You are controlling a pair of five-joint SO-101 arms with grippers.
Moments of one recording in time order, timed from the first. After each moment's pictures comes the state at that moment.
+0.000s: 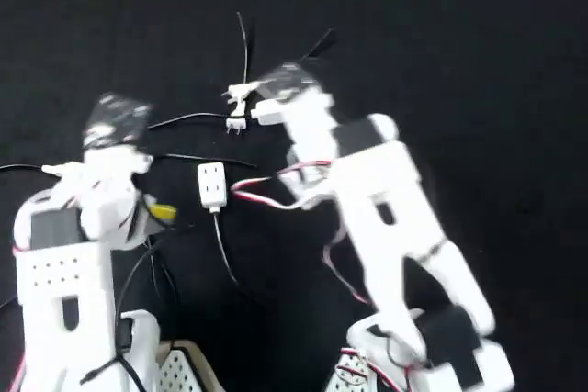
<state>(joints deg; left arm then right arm) -18.9 -57.3 55.4 70.6 -20.6 -24.2 -12.2 21.4 77.2 14.3</state>
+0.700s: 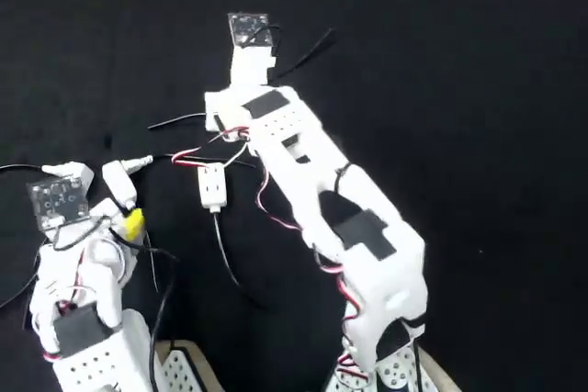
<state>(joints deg) -28.7 -103.5 87.6 68.0 -10.9 -30.5 26.8 -2.9 36.4 -29.8</state>
